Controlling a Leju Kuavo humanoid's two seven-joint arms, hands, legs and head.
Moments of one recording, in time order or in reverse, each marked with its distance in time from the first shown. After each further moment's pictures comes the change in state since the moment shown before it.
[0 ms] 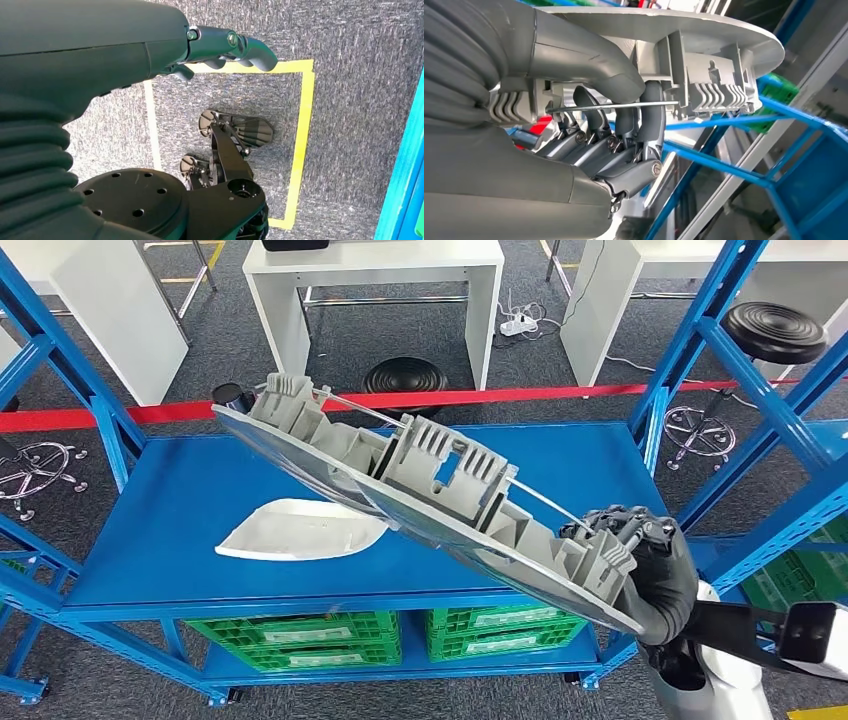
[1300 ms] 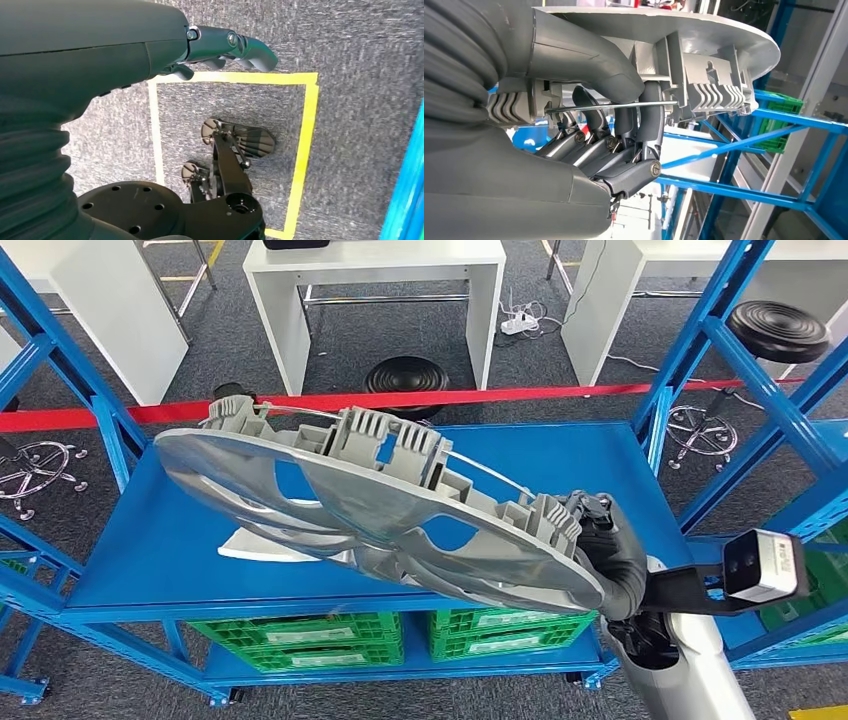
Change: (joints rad) left arm -0.011 0.027 0.023 -0.002 -0.004 0.016 0.041; right arm -0.101 -0.013 0.154 0.107 -0.237 0.051 0.176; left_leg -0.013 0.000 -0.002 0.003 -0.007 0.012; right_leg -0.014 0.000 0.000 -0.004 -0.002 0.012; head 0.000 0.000
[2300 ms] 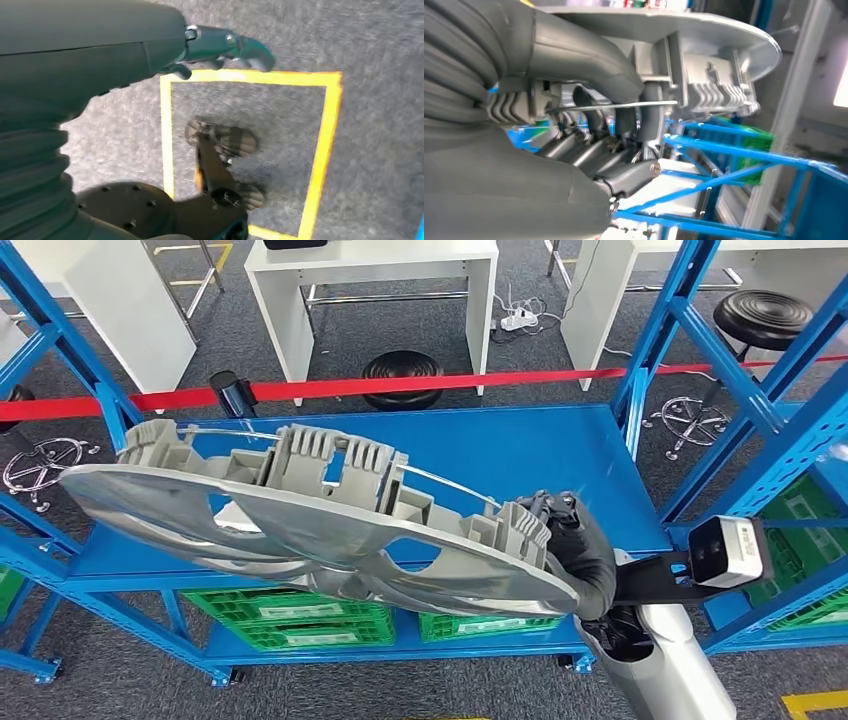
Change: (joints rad) left arm -0.001 0.014 0.001 -0.005 -0.004 0.014 0.004; right arm -0.062 0.009 0.120 0.024 -0.058 -0.027 -0.006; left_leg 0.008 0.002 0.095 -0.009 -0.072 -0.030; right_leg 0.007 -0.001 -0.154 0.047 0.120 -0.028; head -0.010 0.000
